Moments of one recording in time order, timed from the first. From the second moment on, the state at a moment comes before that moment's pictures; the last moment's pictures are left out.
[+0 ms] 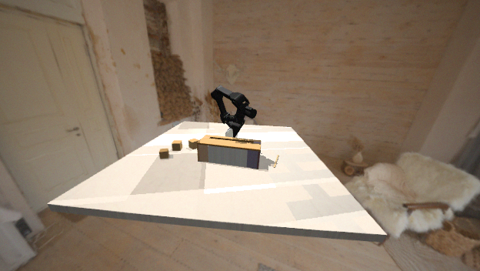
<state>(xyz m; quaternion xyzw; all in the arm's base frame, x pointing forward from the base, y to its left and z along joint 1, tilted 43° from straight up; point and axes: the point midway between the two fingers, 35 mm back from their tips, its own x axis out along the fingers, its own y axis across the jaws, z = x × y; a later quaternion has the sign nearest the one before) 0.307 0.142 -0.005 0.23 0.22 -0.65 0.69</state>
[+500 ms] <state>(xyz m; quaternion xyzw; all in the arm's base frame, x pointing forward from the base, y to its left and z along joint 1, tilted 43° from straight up) 0.312 0.125 -0.021 0.23 0.22 -0.65 0.69</state>
